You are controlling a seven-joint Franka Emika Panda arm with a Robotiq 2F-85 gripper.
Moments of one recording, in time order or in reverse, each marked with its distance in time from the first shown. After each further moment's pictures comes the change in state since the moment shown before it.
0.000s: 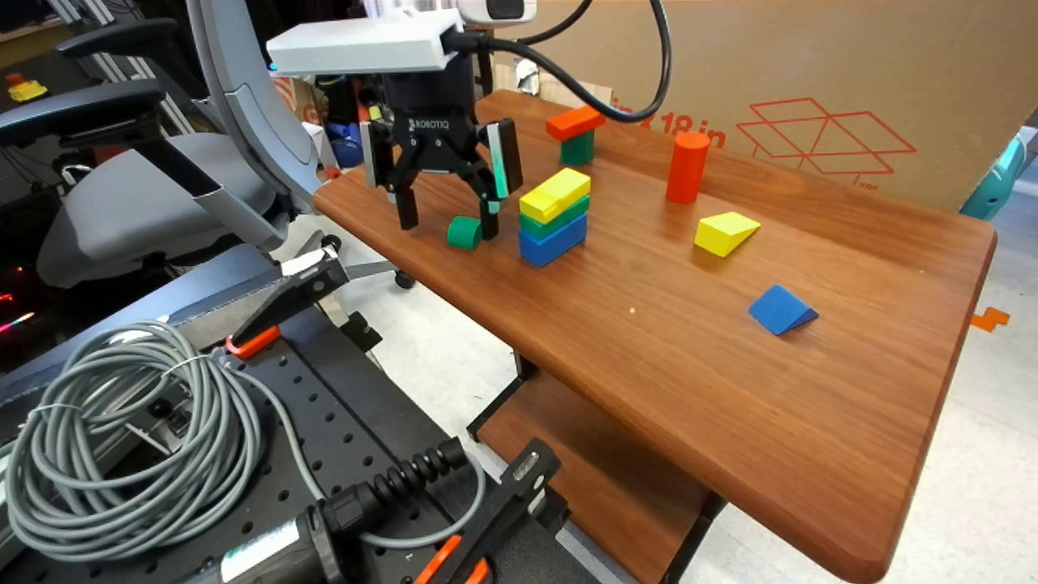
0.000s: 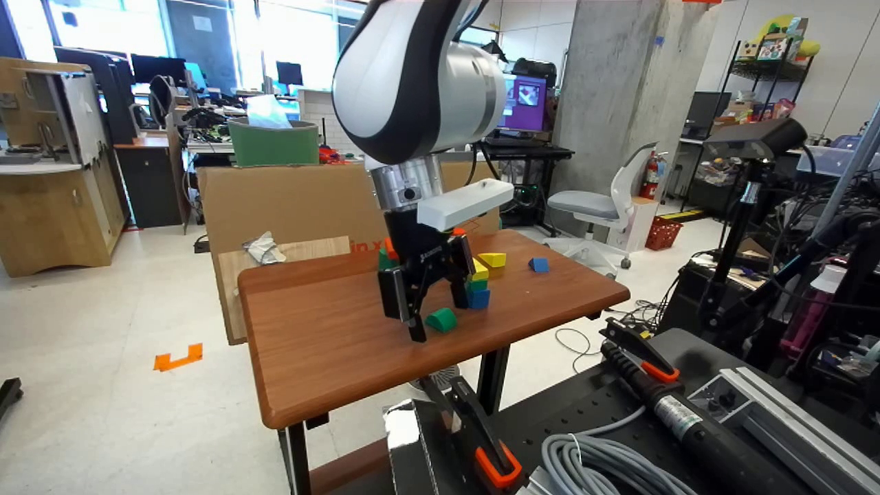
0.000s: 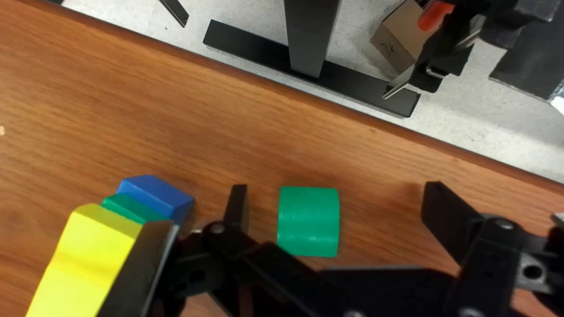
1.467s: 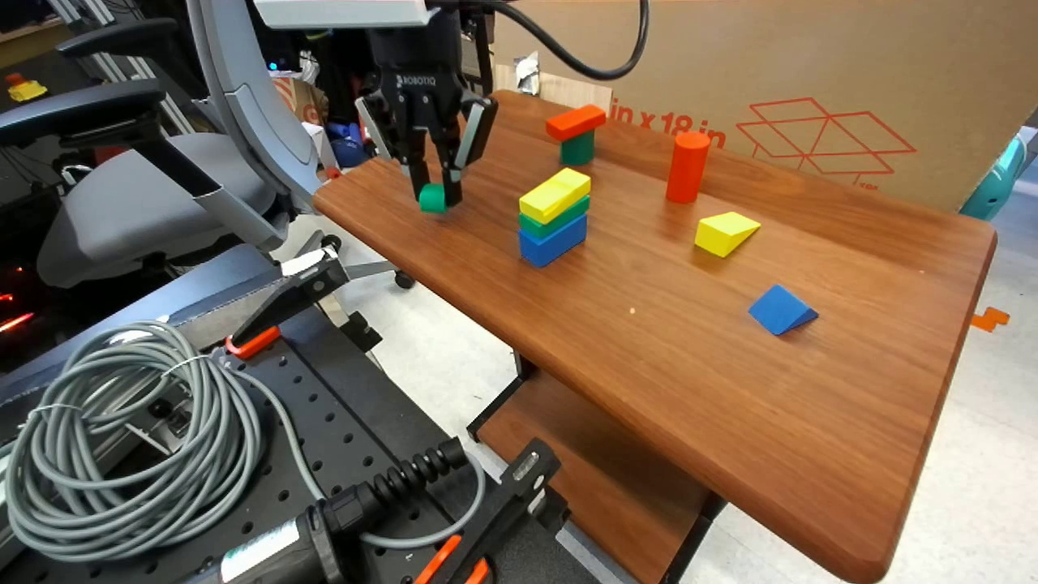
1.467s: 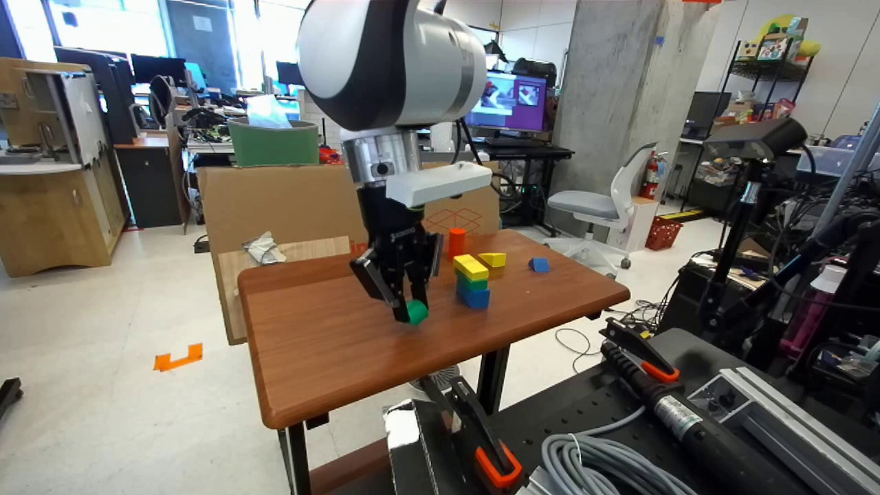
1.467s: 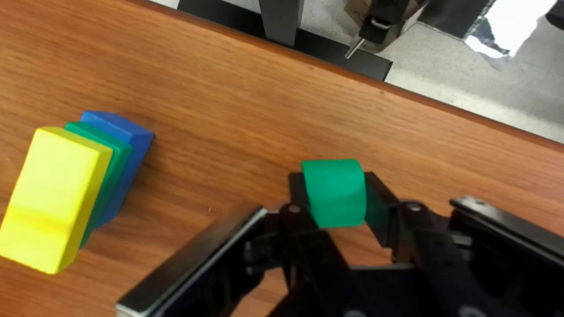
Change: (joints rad) arm 0.019 -0.031 0.024 0.038 0.083 0.001 -0.019
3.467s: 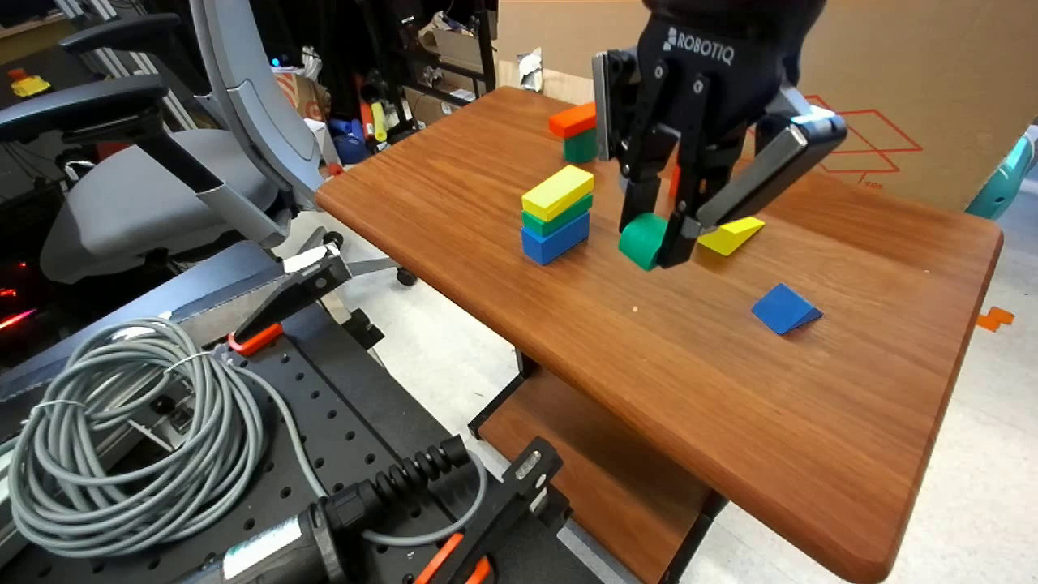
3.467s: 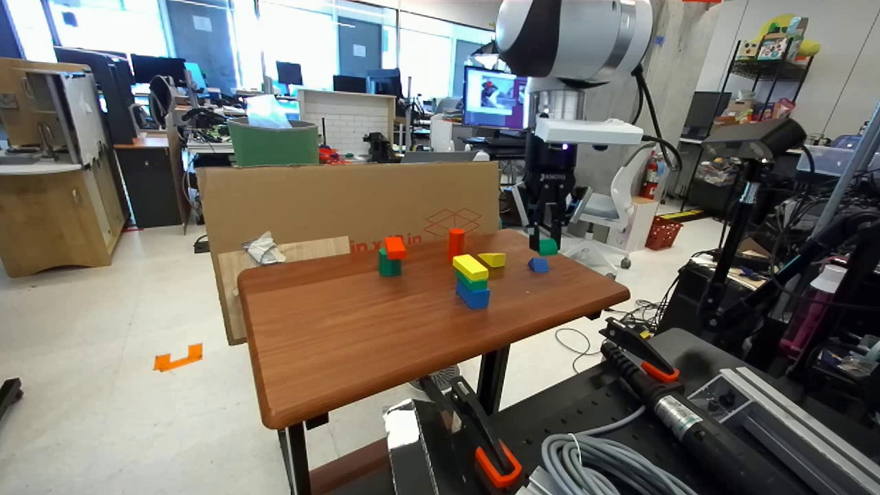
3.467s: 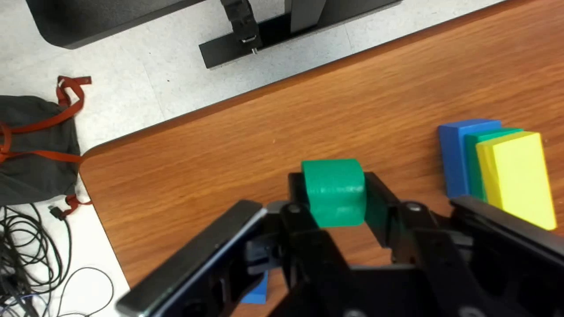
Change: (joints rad) arm -0.258 -0.164 -0.222 -0.077 0.191 -0.021 0.045
